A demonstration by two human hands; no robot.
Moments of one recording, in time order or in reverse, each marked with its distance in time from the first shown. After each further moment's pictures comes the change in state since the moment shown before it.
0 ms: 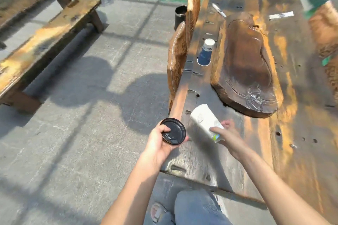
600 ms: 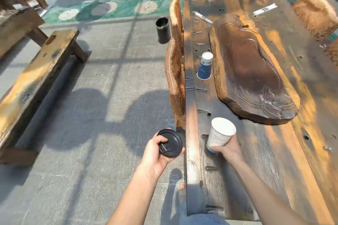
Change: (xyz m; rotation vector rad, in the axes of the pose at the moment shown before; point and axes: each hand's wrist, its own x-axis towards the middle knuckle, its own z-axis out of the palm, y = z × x) left_hand 0.079 0.143 0.015 0.238 0.007 -0.077; right_hand 0.076 -0.009 0.098 0.061 0.285 -0.062
